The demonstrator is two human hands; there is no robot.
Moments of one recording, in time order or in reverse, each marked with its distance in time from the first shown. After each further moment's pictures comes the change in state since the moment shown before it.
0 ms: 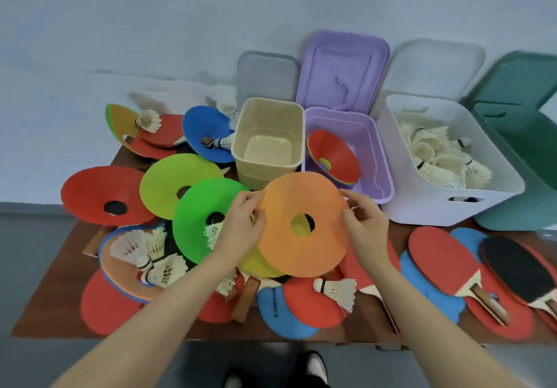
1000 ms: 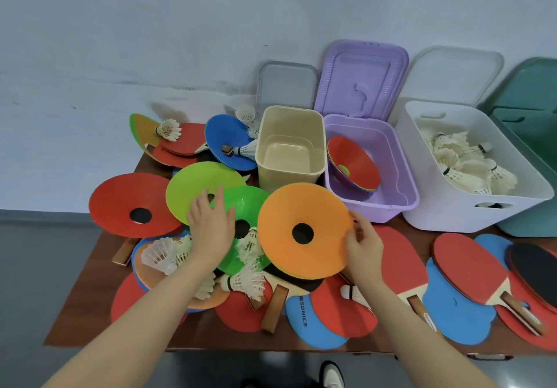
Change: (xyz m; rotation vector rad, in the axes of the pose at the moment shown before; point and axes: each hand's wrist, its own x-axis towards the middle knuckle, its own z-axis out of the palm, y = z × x) left_hand 0.008 -0.079 -0.060 0.596 0.057 -0.273; right_hand -0.031 0.024 0.053 -0.059 0.031 0.238
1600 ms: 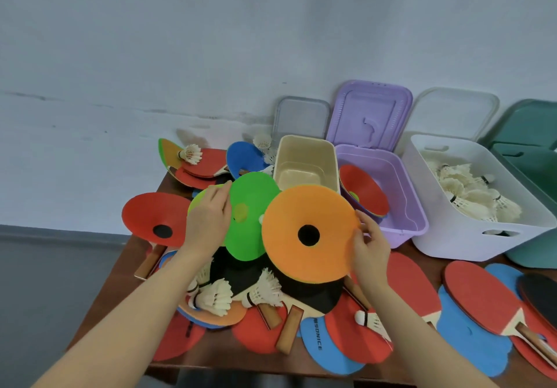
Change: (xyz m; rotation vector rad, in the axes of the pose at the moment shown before) left_hand 0.028 -0.026 -0.061 -0.246 0.286 0.319; right_hand 0.002 -0.048 0.019 0.084 0.077 -0.080
